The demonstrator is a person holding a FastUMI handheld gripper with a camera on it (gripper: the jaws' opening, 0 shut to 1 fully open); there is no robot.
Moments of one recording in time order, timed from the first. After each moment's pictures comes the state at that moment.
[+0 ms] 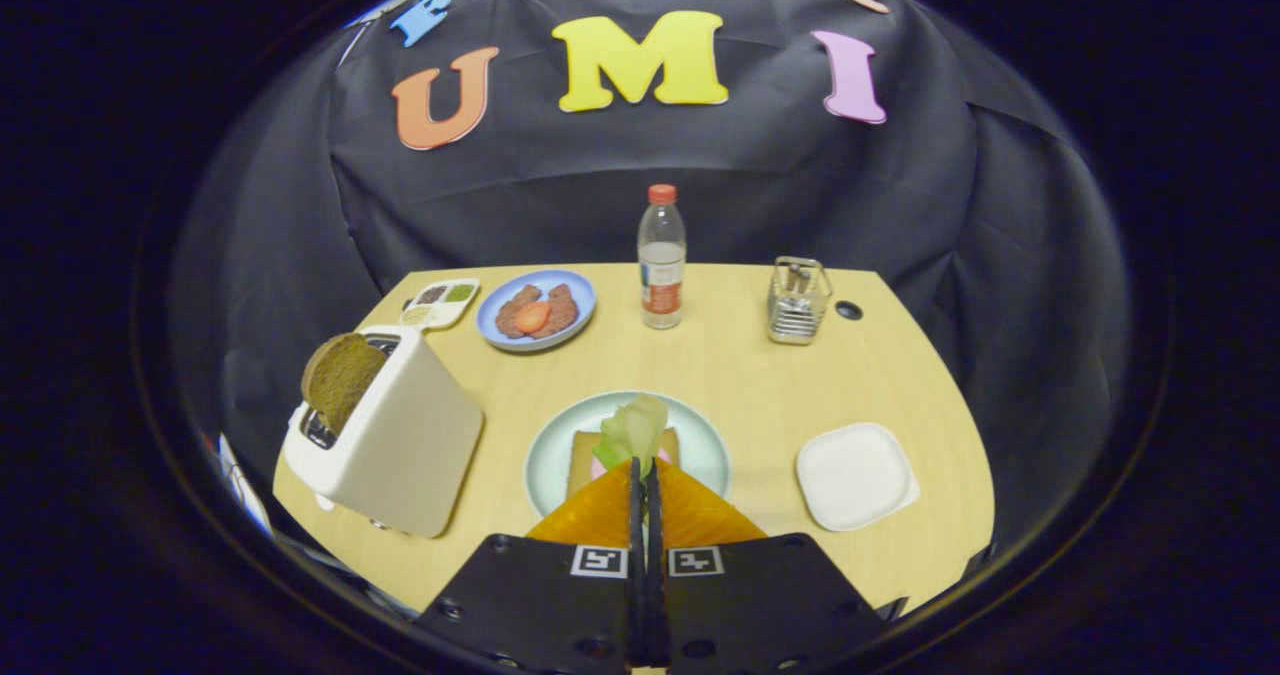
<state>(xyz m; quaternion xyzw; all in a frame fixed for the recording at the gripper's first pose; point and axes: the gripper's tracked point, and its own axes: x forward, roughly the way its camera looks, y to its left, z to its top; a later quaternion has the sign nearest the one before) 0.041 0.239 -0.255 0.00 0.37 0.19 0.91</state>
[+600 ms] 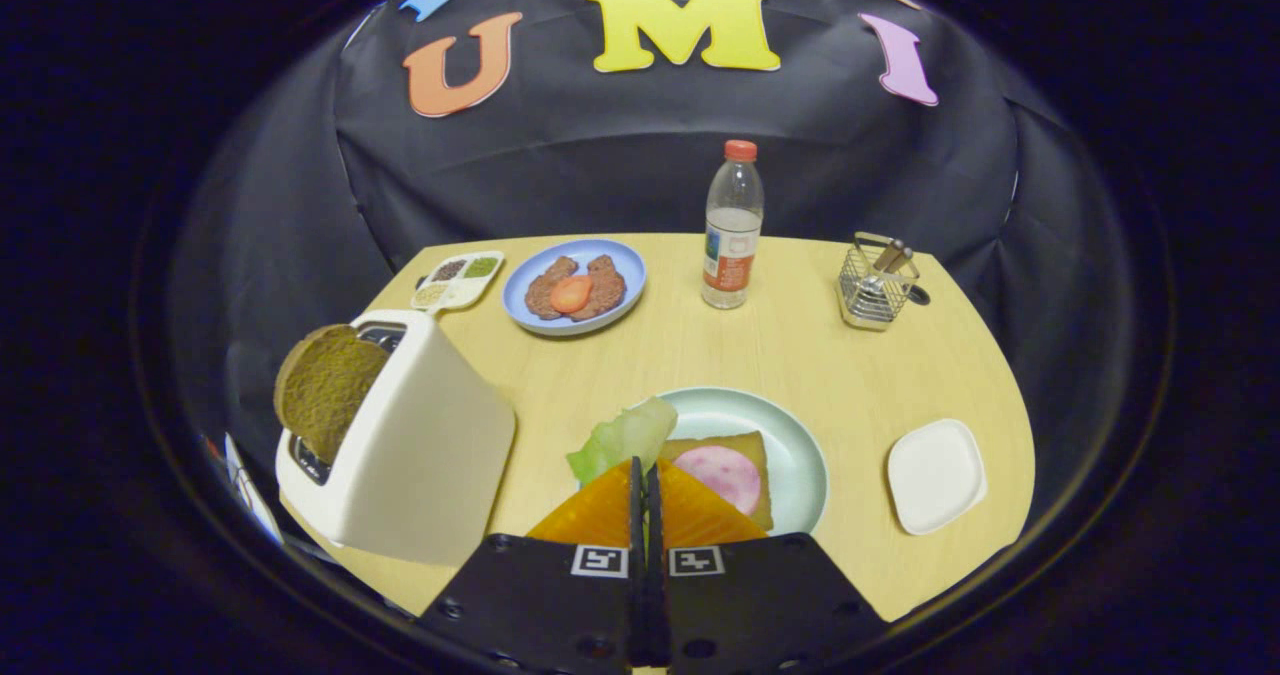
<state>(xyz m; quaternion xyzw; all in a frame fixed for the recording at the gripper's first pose) 0.081 0.287 -0.300 -0.02 0.41 0.18 0.90</state>
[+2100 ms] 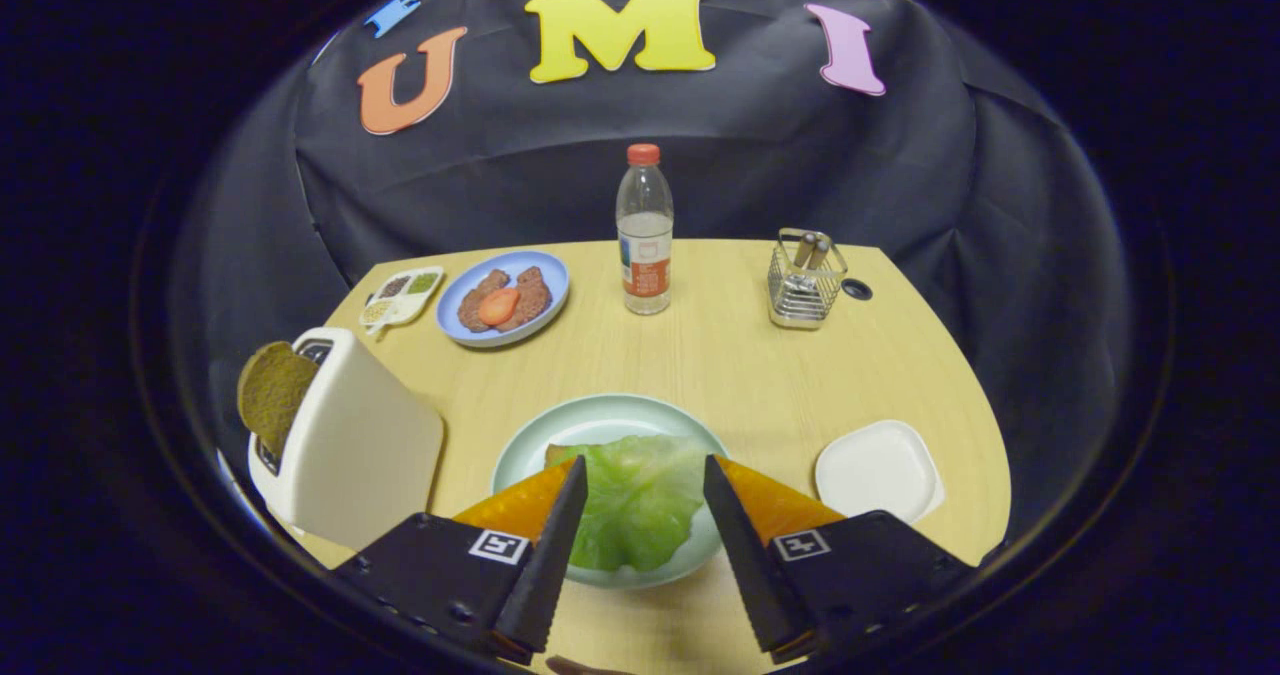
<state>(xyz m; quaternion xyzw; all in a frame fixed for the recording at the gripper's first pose) 0.090 0.232 -0.275 -0.01 0.39 0.15 0.91</state>
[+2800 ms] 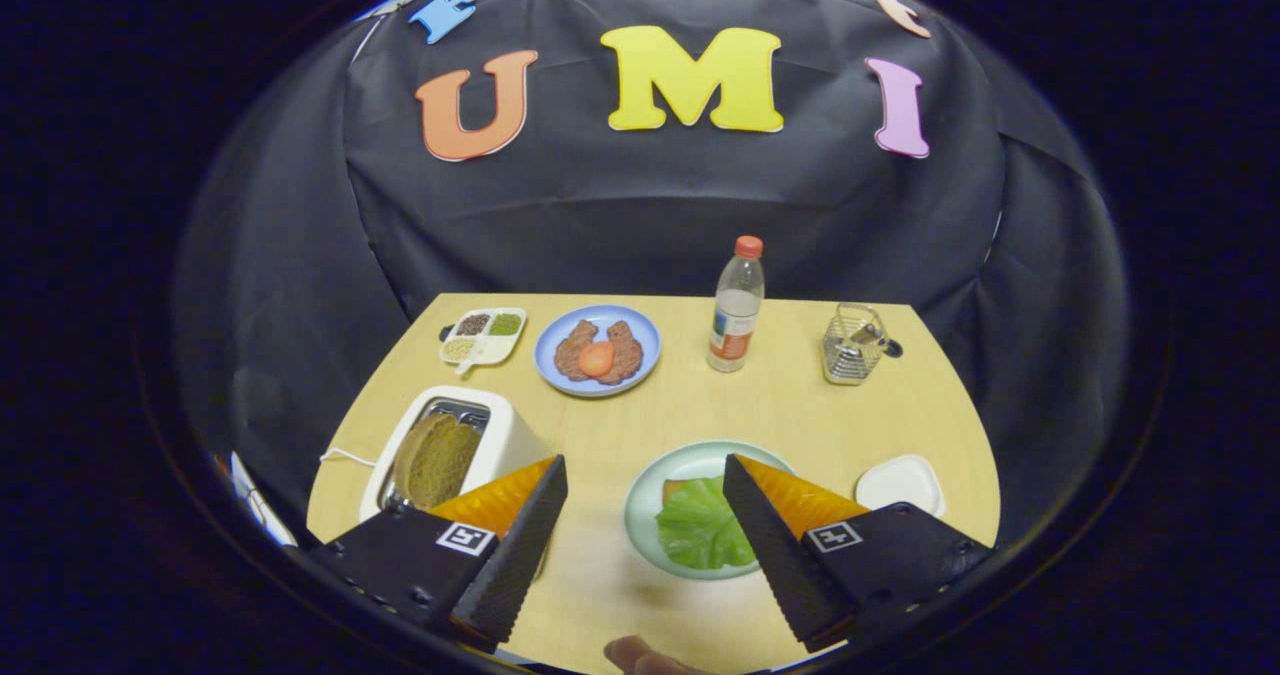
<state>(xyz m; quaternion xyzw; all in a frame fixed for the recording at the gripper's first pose) 0.055 0.330 -0.187 -0.01 0.37 0.19 0.91</state>
